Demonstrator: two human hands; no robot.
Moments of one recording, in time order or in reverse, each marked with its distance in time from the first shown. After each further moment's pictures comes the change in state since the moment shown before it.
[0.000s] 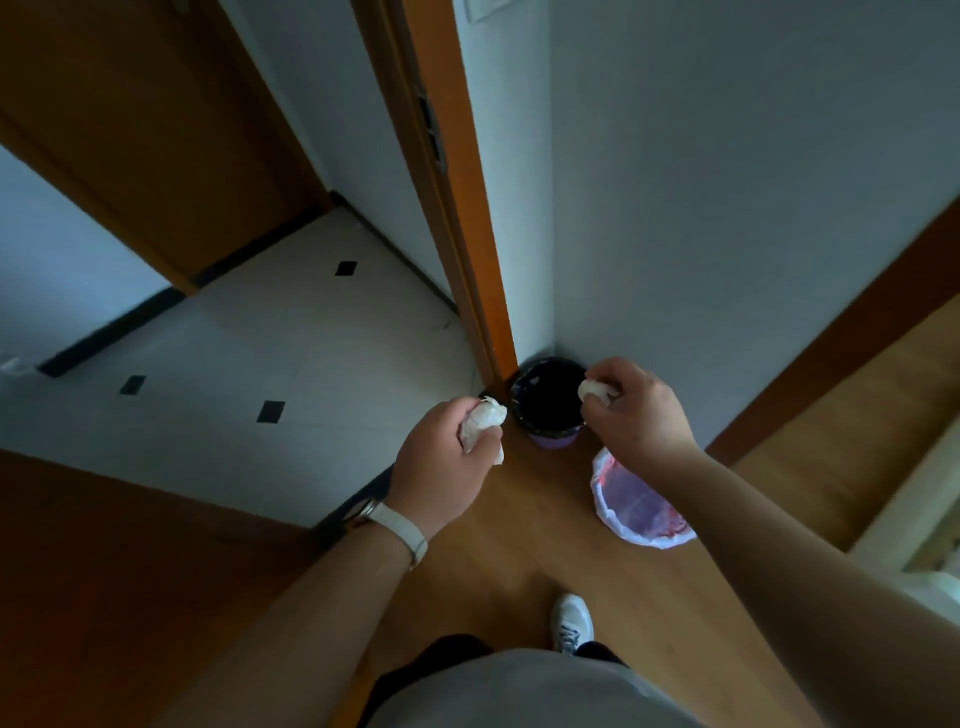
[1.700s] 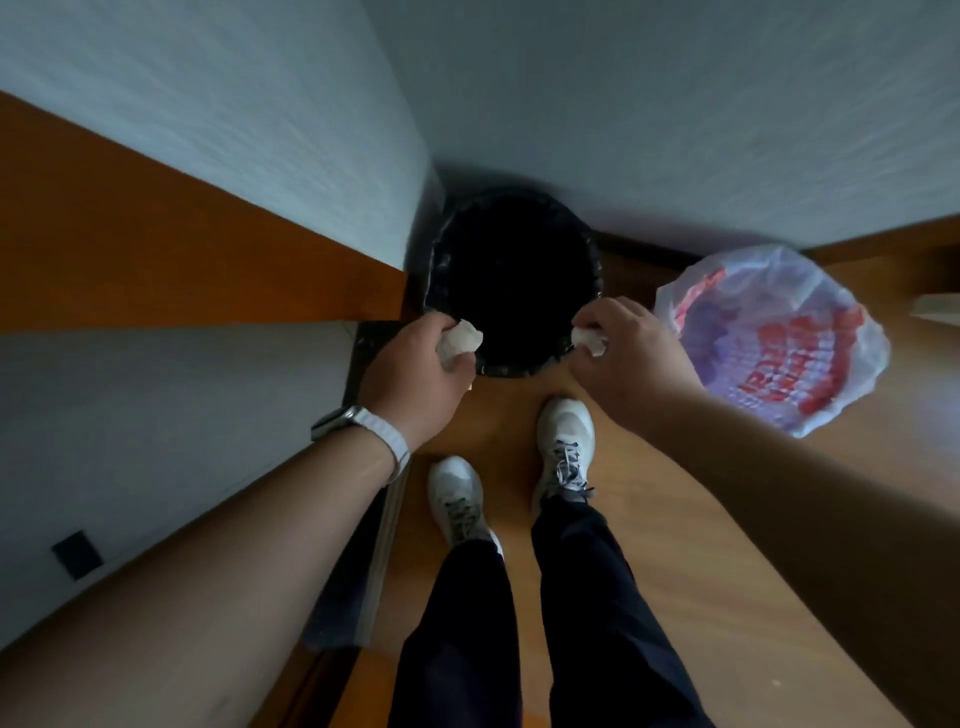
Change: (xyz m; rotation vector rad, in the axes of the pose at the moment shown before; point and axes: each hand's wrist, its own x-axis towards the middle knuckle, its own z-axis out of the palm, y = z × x) left_hand 0.424 -0.341 0.348 0.250 -0.776 0.086; right_hand 0.260 0.323 0.349 -0.094 -0.051 0.681
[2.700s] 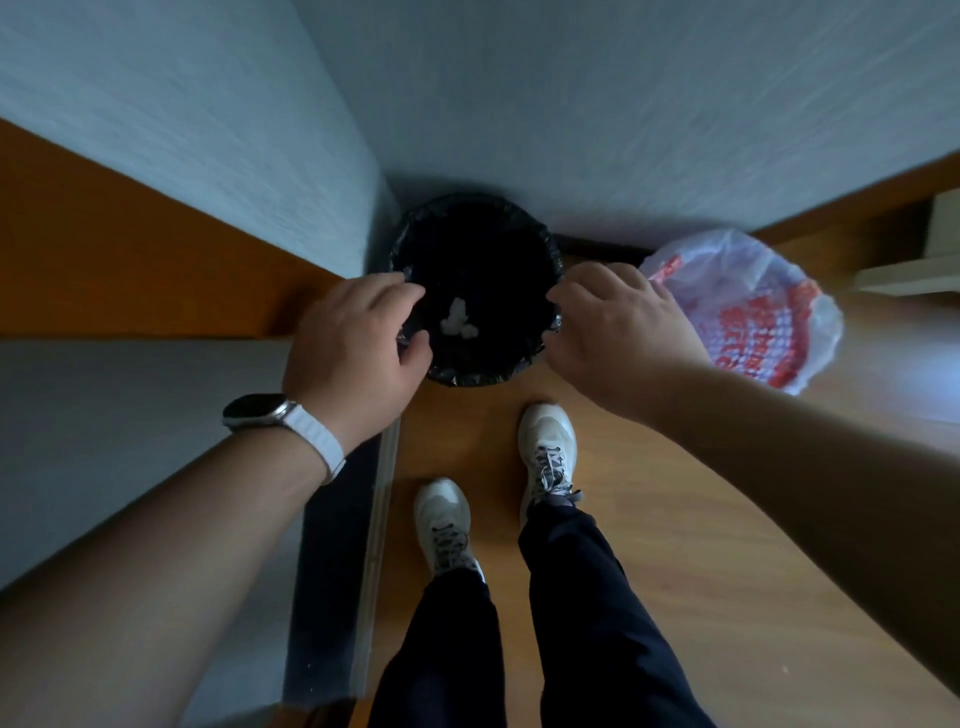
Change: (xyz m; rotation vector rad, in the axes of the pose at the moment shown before) left_hand 0.019 -0.004 -0.028 0.430 0.114 0.492; right_hand -0.004 0.006 -0.007 -0.416 0.168 -0.228
